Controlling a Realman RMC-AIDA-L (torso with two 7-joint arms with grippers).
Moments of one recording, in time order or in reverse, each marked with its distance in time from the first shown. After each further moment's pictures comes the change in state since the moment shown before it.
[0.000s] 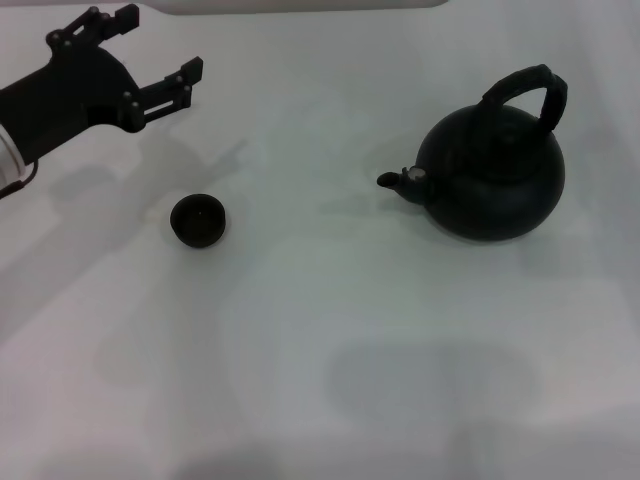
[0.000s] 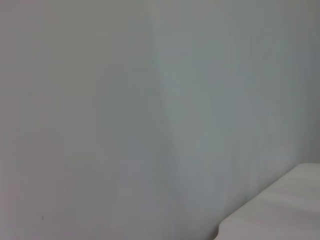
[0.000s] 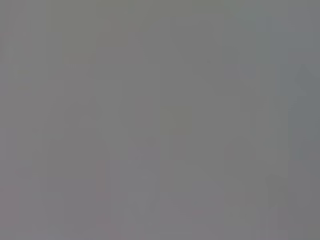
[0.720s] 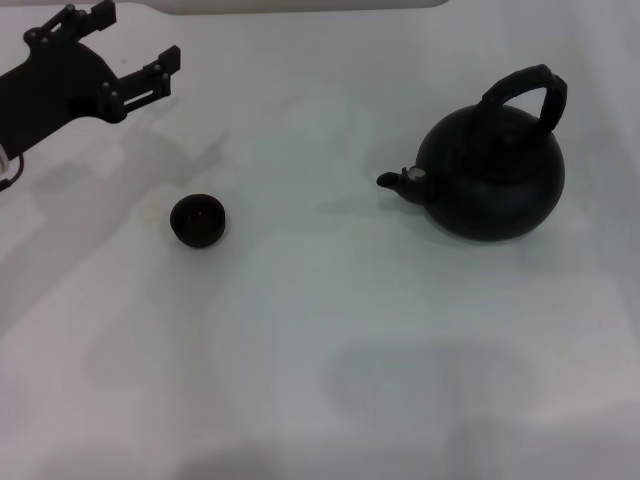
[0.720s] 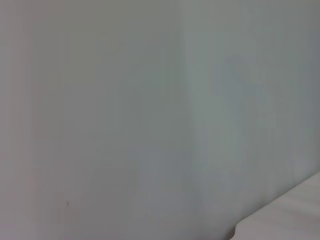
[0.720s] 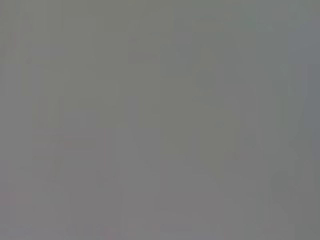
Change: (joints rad) left arm -0.013 0.001 -0.039 -0.042 -0.024 -0.003 -0.022; right arm 0.008 0.000 -0.012 0.001 -0.004 0.010 0.002
